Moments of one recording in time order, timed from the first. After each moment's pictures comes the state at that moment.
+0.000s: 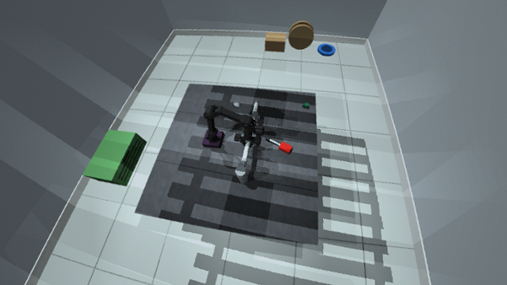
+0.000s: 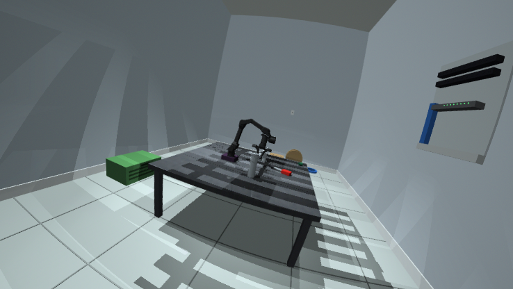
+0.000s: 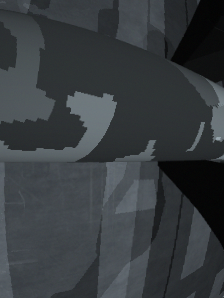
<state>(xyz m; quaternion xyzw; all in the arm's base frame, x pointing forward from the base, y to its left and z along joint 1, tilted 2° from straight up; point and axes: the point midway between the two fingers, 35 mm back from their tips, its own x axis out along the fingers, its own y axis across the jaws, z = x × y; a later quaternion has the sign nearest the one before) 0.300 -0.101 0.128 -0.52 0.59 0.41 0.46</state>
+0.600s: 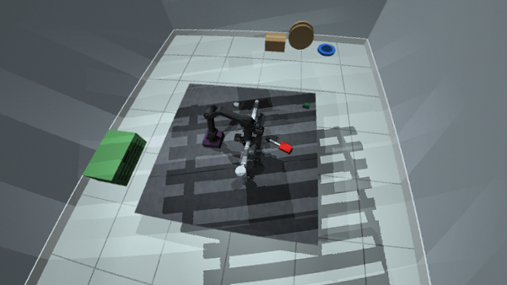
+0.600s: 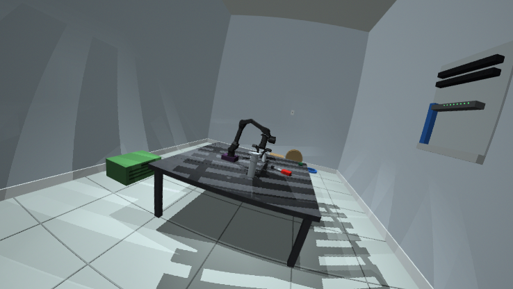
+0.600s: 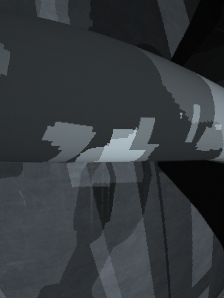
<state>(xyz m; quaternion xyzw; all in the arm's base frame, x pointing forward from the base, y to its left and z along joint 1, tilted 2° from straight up) 0.300 -0.101 0.128 -0.52 0.59 0.41 0.46</state>
